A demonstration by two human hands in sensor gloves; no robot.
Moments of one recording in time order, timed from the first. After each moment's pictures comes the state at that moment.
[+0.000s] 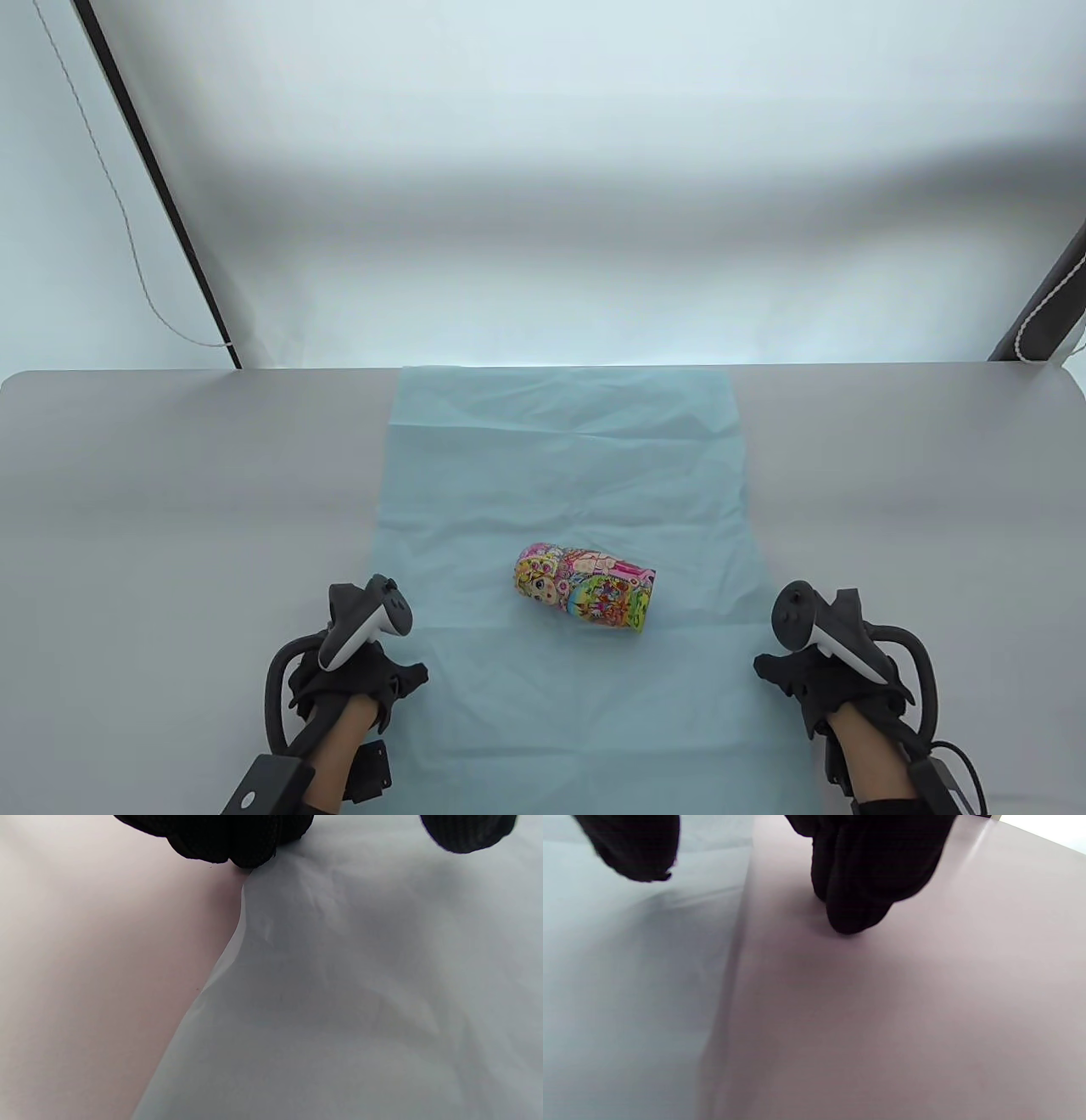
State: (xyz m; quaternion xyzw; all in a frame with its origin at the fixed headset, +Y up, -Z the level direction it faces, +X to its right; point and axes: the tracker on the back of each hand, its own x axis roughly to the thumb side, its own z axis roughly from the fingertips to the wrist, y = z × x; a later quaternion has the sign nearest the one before) left_hand -0.211 -0.763 -0.325 -0.38 0.18 -0.04 0.90; right_hand 0.272 -0.751 -0.325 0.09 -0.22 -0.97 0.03
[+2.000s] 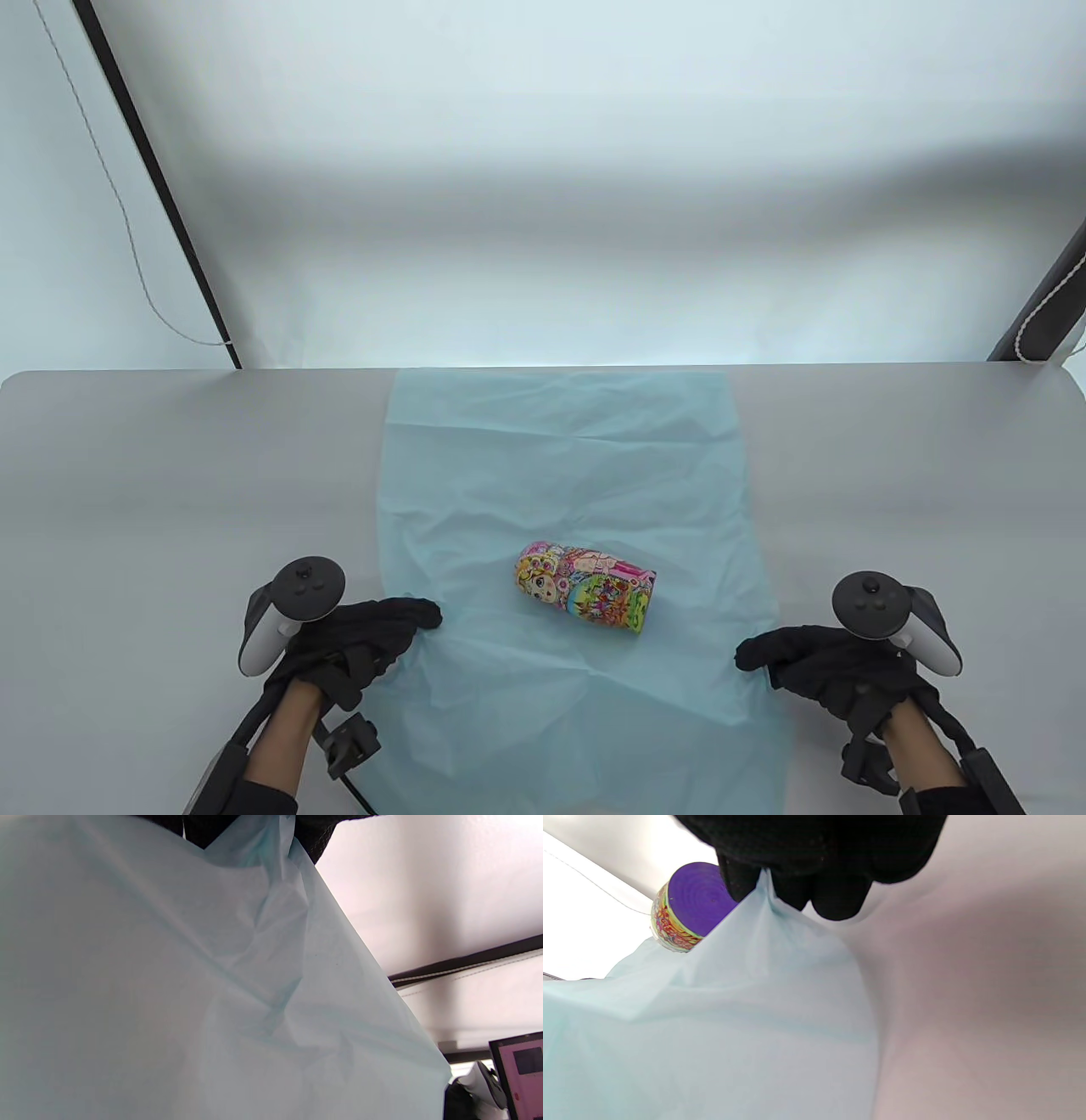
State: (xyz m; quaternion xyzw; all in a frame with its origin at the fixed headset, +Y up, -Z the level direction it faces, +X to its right) left_hand -0.249 -0.766 -0.345 -0.30 -0.16 0.48 0.81; right_hand 0.306 -0.759 -0.331 -0.12 -0.27 -0.90 -0.33
